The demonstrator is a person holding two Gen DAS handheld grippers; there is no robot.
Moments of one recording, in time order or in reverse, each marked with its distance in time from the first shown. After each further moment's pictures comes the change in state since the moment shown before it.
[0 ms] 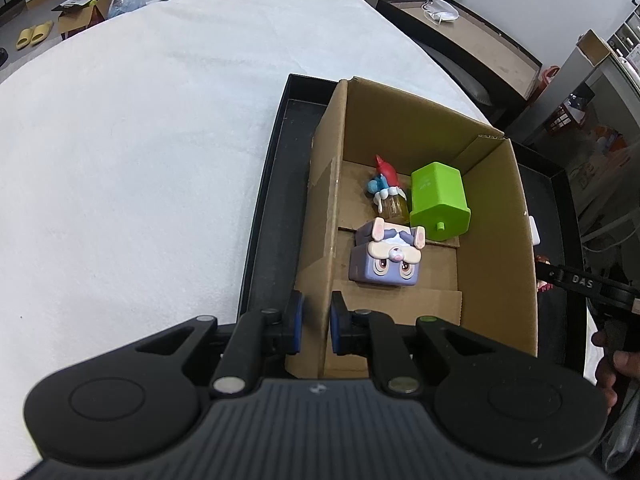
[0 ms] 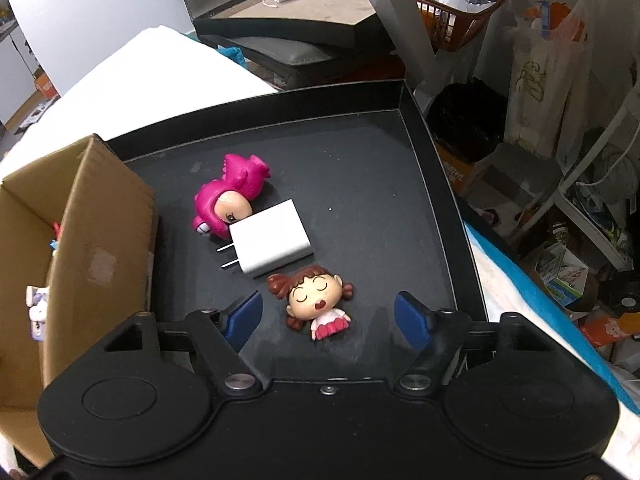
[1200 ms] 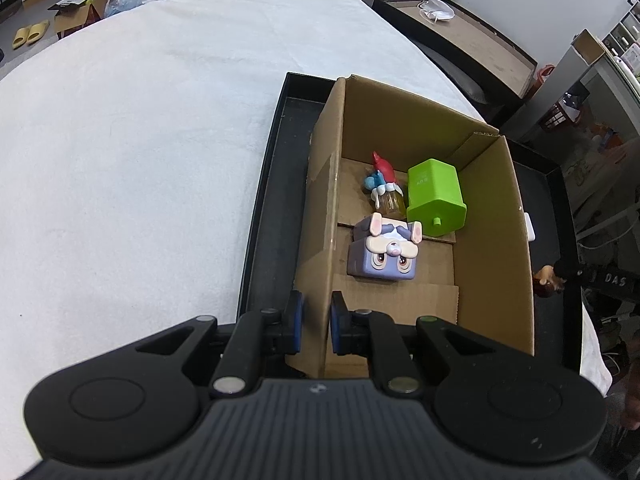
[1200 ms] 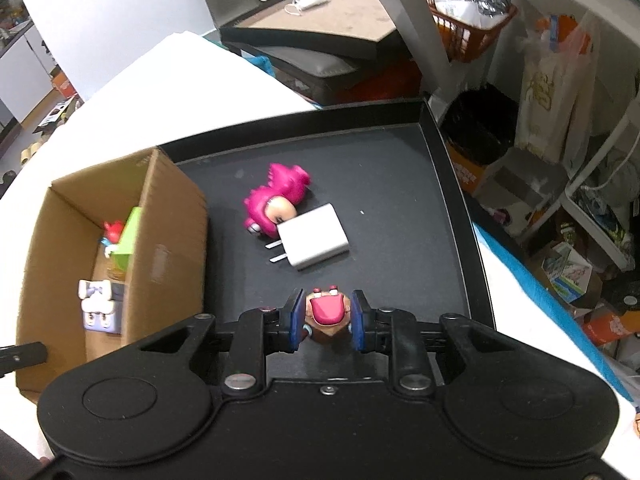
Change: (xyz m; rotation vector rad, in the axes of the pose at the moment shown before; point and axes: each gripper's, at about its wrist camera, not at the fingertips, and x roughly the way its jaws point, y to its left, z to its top) left arm -0.003 0.003 -0.002 0.003 0.003 -0.017; right arm -0.051 0.019 0.007 -0.006 -0.008 0.059
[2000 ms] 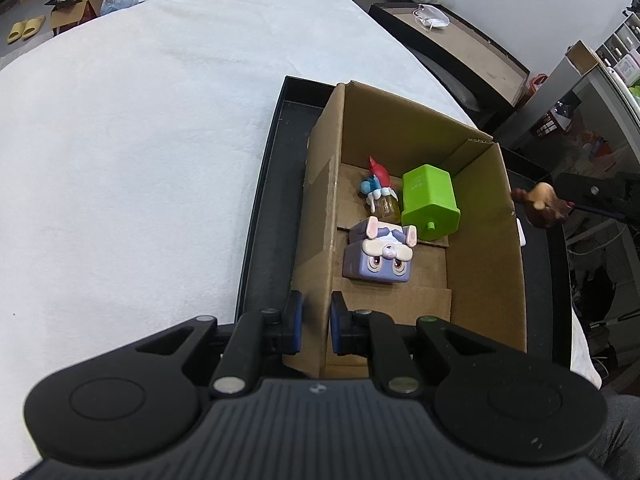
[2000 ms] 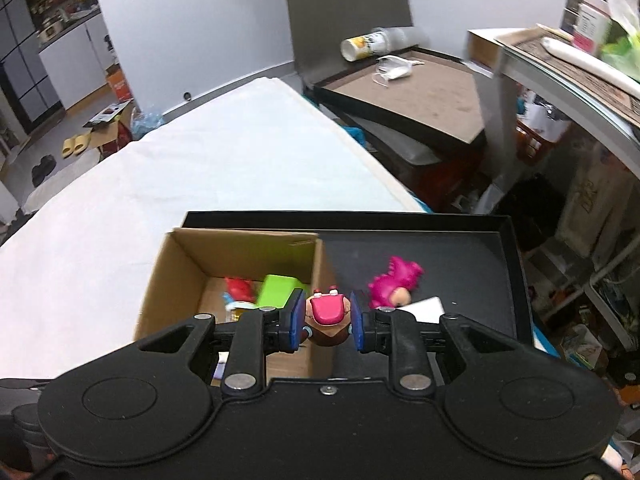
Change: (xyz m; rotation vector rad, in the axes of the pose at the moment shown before) left arm -0.004 0.008 -0.001 -0.012 -0.012 -0.041; right arm -0.052 0.101 0.034 -0.157 -0.117 0.061
